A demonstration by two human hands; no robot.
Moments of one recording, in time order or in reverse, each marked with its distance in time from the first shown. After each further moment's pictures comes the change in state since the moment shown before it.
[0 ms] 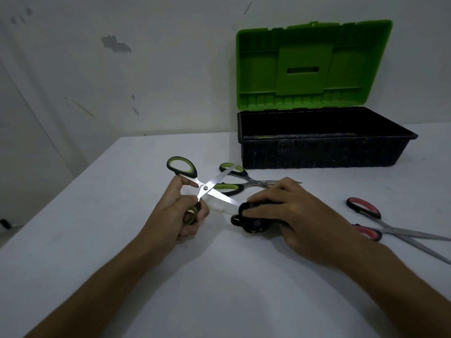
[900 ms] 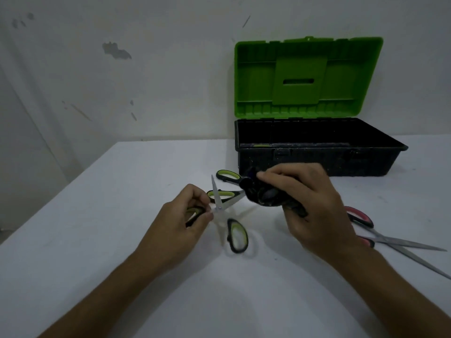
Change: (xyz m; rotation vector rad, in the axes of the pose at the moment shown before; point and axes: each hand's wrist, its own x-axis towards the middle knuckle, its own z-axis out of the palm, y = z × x) left_hand -0.008 -0.005 0.007 0.514 0.100 0.304; right_hand 0.007 0.000 -0.015 -0.076 0.506 0.019
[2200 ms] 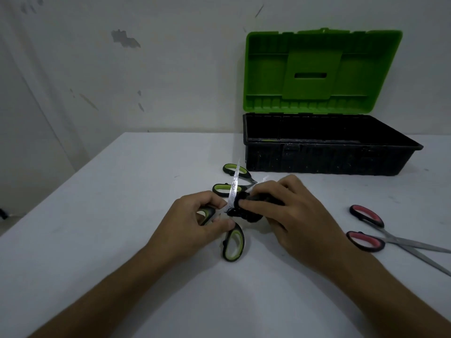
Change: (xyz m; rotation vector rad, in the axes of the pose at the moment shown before) left_hand 0.000 -0.005 0.006 -0.106 -0.082 -0.084; right_hand -0.010 -0.010 0.023 -0.116 -0.322 -0.102
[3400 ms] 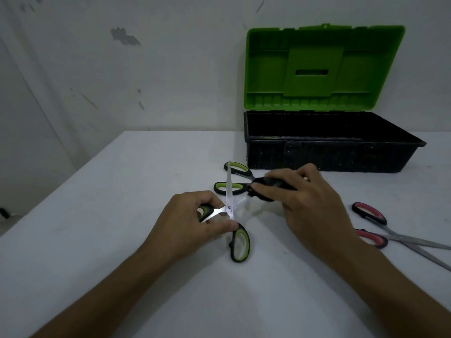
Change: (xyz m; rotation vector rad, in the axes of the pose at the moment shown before) left_hand -0.002 0.007 -0.005 0.171 0.033 -0.022; right_hand 0.000 0.013 0.001 -0.149 0.082 0.140
